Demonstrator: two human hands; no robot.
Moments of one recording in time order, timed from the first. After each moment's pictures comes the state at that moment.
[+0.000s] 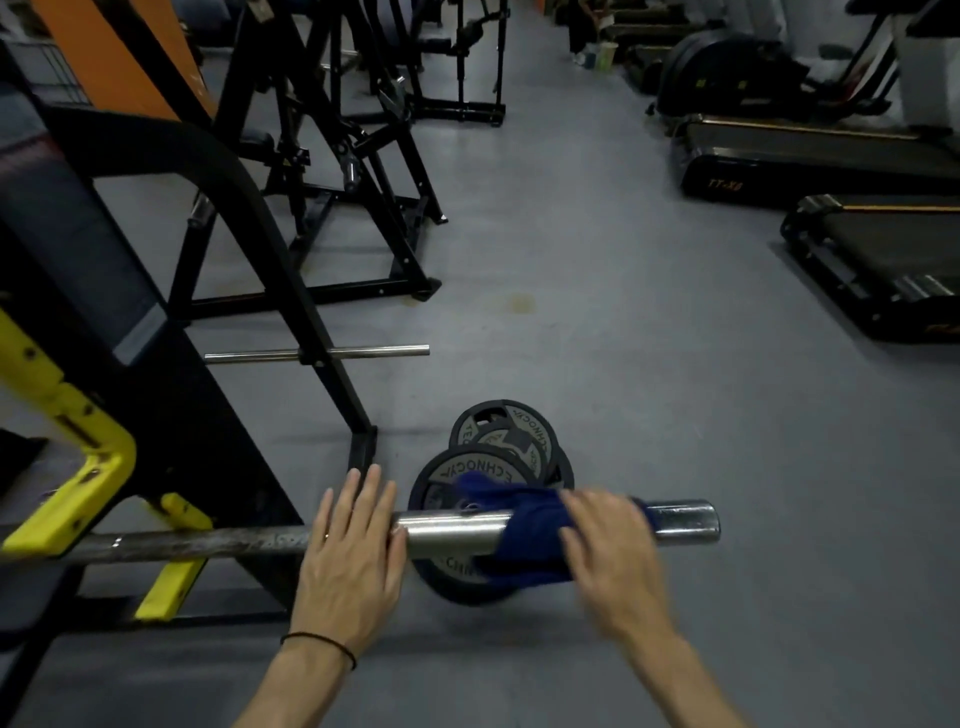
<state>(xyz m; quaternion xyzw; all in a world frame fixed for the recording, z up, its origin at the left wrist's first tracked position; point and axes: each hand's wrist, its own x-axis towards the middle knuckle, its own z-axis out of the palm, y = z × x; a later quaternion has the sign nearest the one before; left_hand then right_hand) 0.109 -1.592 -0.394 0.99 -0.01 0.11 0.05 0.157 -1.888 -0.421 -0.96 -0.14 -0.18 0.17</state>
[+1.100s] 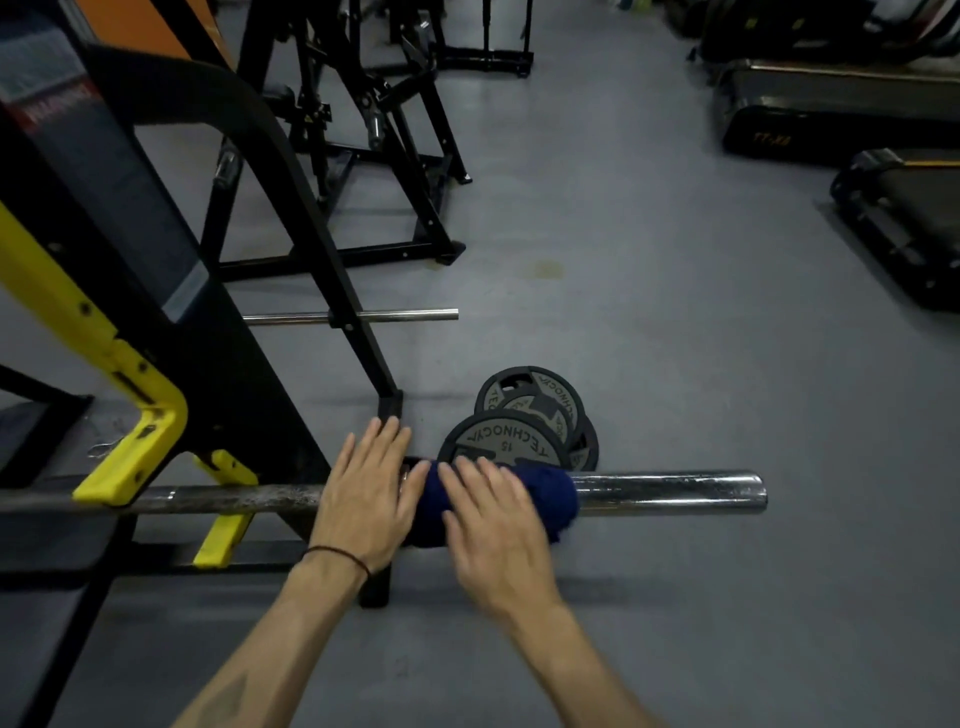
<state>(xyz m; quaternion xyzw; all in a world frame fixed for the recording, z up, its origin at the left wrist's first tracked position) 0.130 -1.557 -0.384 0.99 0.02 0.06 0.13 0.127 -1.735 -0.412 -0.94 -0.26 -0.13 0.16</state>
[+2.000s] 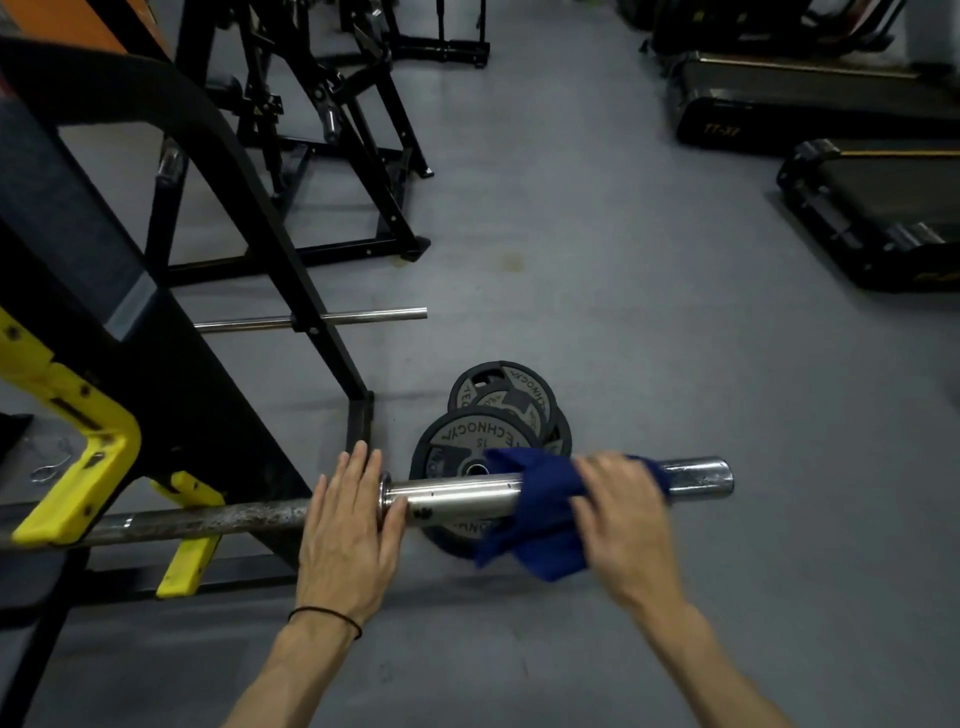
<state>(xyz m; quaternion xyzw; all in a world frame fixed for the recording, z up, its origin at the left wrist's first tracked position) 0.104 -1.565 -0.410 0.98 0.03 0.09 0.18 0.146 -1.877 -0.421 -0.96 -0.12 -0.15 0.18</state>
